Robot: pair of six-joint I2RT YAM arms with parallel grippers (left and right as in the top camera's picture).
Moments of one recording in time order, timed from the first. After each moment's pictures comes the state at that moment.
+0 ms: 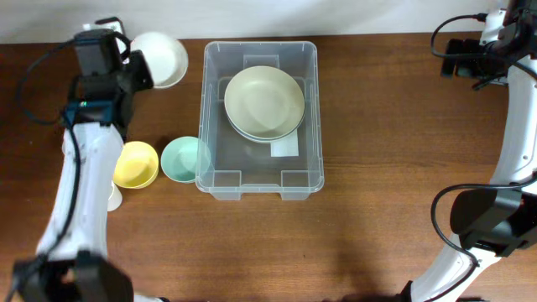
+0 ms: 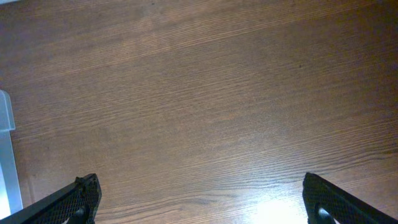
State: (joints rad) left arm 0.04 1.64 1.49 -0.43 -0.10 -0.12; right arm -0.29 2.03 2.28 -1.31 -0.01 -0.05
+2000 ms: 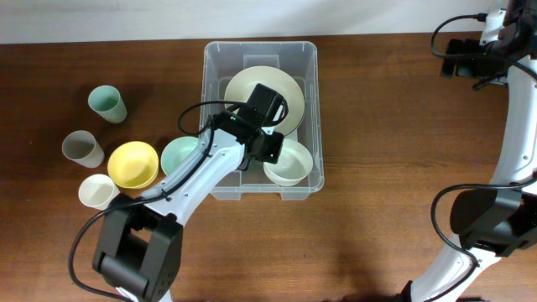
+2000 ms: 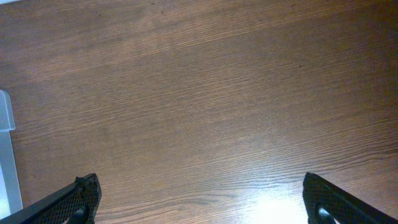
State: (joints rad) left arm -0.54 1.86 1.44 -0.74 0.01 -0.21; right arm -0.29 2.03 2.28 -1.31 -0.01 -0.05
